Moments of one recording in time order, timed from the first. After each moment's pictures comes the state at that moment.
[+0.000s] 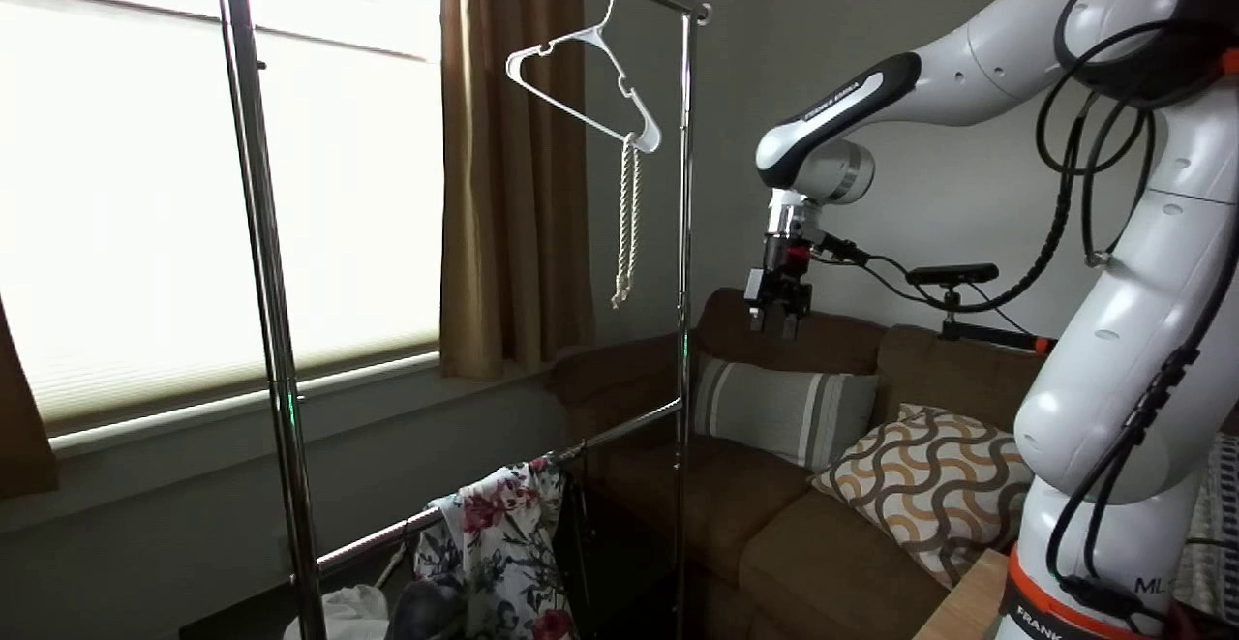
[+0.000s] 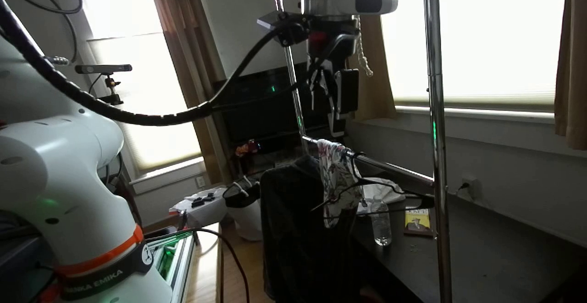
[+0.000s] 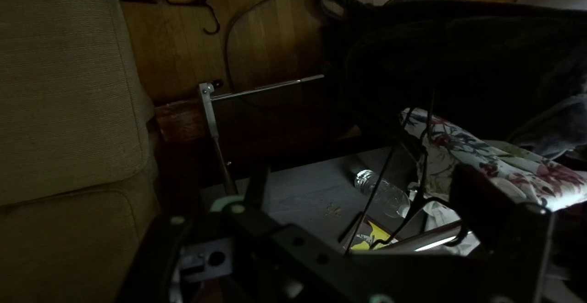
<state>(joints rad) -0.03 -0.23 -0.27 -2.24 0.21 1.85 -0.35</state>
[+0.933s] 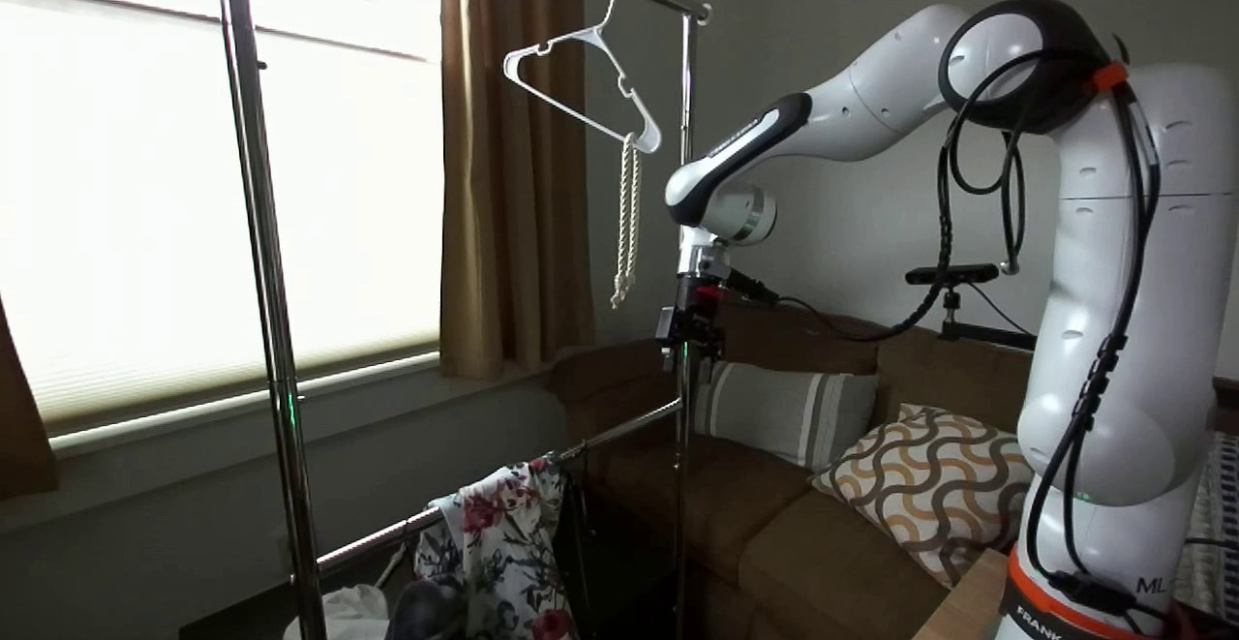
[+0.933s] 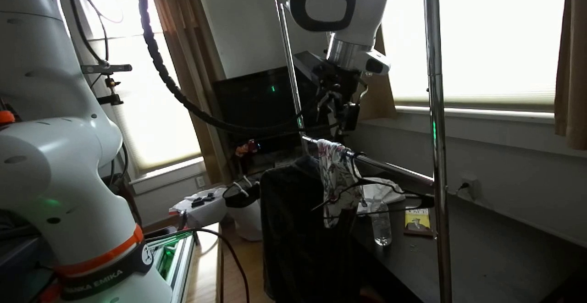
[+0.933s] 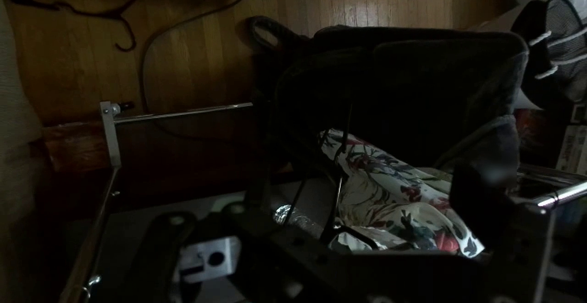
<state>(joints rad) 0.00 0.04 -0.04 -2.10 0.39 1.86 -0.31</state>
